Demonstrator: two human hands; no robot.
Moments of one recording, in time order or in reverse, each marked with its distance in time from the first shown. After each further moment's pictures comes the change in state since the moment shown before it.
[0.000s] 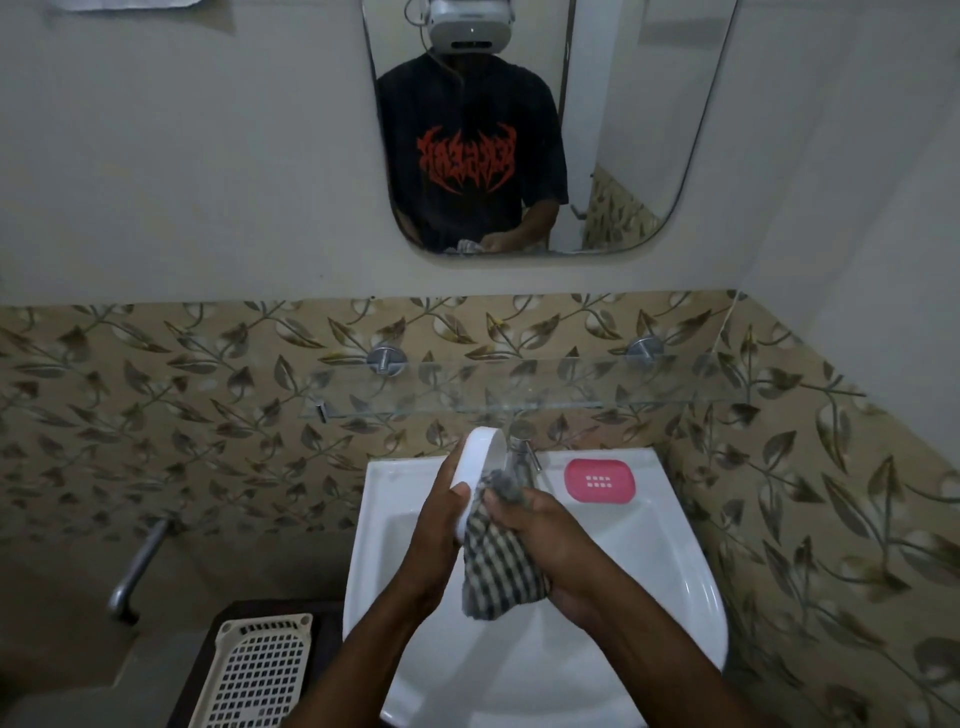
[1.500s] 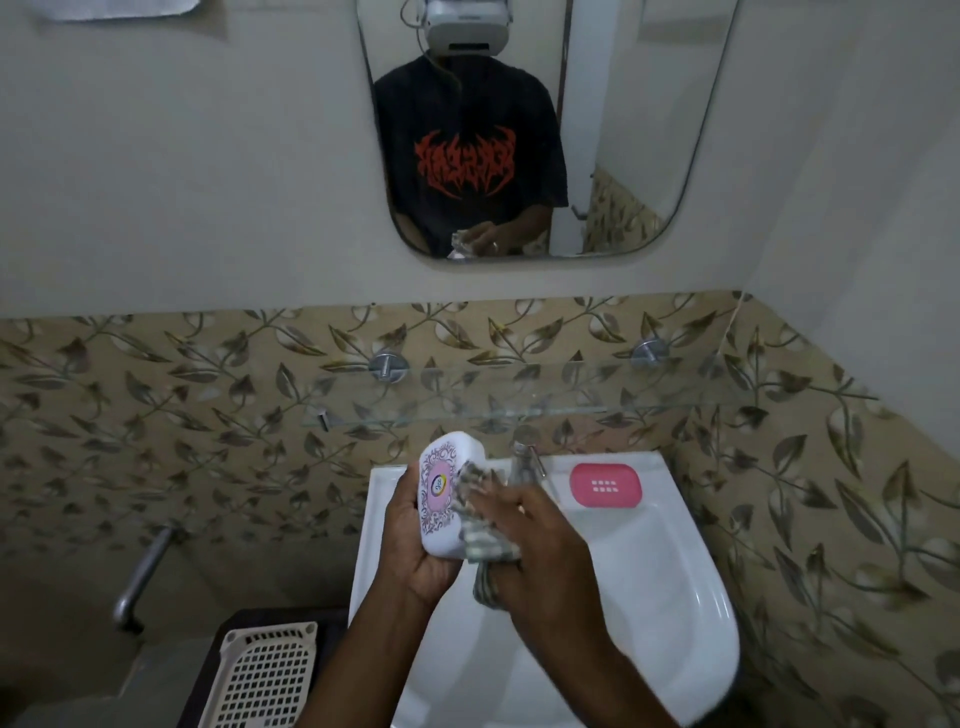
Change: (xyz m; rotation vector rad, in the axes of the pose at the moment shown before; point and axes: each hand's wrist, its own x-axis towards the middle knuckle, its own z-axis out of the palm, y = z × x) left_hand 0.018 0.020 -0.008 -0.984 -0.046 -0.382; right_hand -0.022 0.011 0.021 -0.643 0.357 -0.805
